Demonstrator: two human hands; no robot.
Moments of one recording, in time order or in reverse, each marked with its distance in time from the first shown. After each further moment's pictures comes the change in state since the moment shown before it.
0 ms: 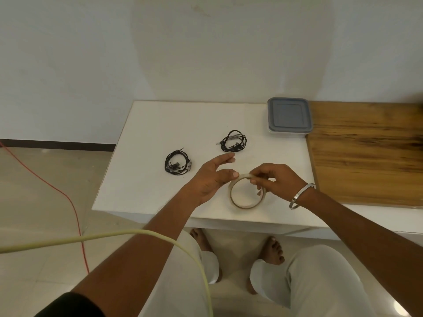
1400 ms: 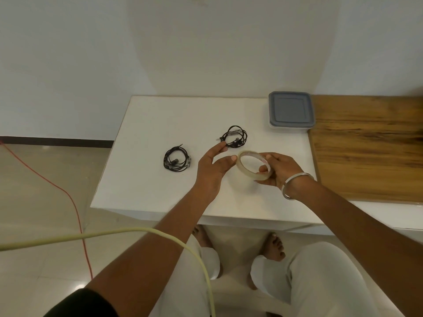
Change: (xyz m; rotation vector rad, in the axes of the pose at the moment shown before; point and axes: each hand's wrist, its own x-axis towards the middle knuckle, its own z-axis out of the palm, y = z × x) left_hand 0.015 -0.014 0.011 -0.194 0.262 0.223; right_hand 0.019 0.000 0.005 0.840 0.302 0.638
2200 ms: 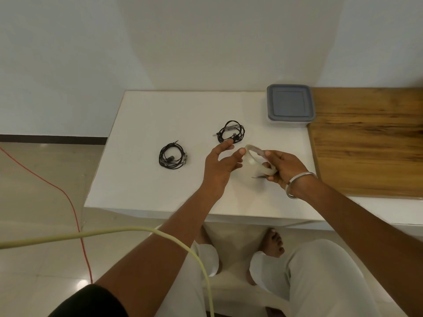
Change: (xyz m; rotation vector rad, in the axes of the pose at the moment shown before) left_hand -0.002 -0.010 0.024 0.102 0.027 -0.001; right_hand 0.006 0.009 -0.013 0.018 0.027 -0.029
